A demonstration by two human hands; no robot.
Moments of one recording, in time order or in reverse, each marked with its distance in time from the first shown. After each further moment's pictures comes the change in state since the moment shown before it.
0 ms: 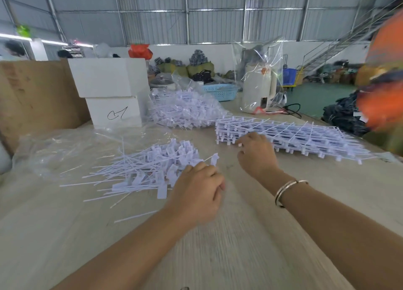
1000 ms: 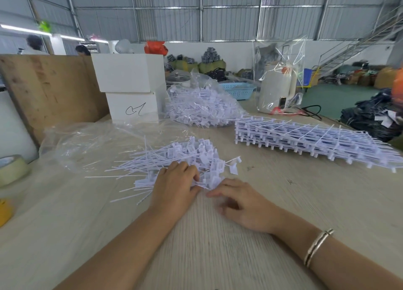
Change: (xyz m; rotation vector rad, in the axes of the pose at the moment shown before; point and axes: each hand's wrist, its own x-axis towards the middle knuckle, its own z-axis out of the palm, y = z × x) left_hand -0.034 -0.072 0.002 0.167 0.033 -0.318; right_hand -0.077 -0.055 0.016 0.481 -0.440 -0.519
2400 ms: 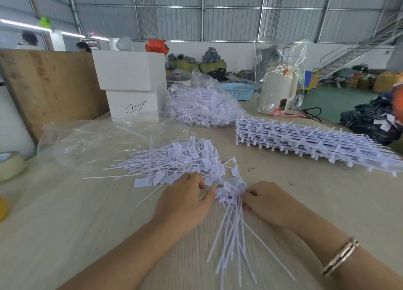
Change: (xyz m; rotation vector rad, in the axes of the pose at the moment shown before) left_hand -0.020 0.024 -0.013 -0.309 -0.163 -0.151; right_hand -0.011 0.007 -0.024 -0.044 -0.035 0.562
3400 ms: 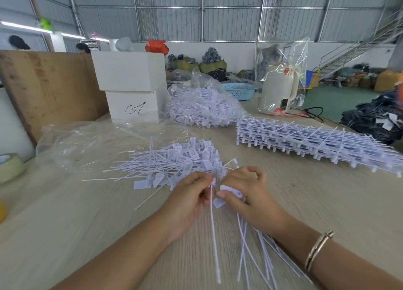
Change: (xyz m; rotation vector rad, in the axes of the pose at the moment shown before) left_hand 0.015 0.012 0.004 -1.426 -0.142 -0.389; right_hand 0.005 -0.018 0.023 0.059 0.472 -0.641
